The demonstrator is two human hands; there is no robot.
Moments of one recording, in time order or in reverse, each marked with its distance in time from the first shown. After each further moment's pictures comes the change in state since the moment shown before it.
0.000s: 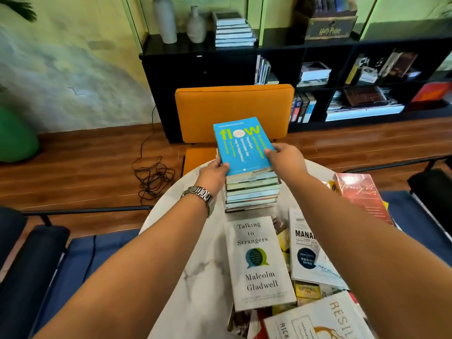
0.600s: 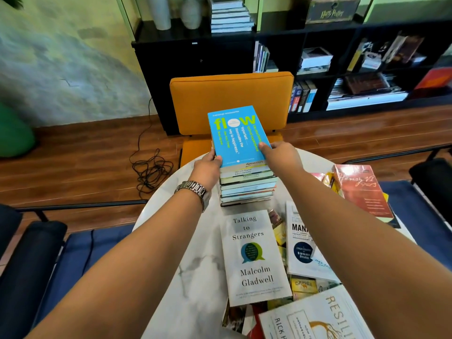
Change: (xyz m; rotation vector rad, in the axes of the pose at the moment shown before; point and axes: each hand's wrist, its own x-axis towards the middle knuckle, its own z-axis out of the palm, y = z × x) left_hand 0.014 -0.004 0.008 0.018 0.024 -0.019; right_hand 0.014 0.018 0.009 -0.077 -0.076 0.050
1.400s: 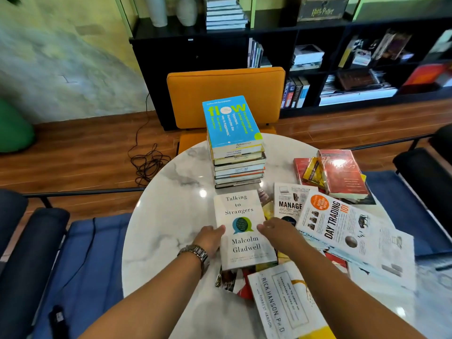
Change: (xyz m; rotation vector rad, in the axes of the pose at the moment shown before) left_hand -0.118 -0.154 0.019 0.232 -0.129 -0.448; right_hand -0.166 0.128 0.038 -0.165 -0.348 0.246
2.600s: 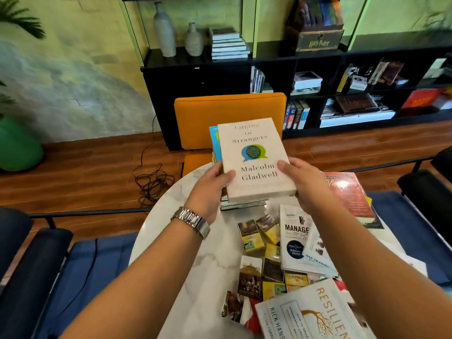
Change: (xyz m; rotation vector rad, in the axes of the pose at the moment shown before) left_hand -0.067 0.141 -0.056 -0.517 -0.168 0.641; right_hand -0.014 -0.095 -0.120 0.874 0.127 -0.467
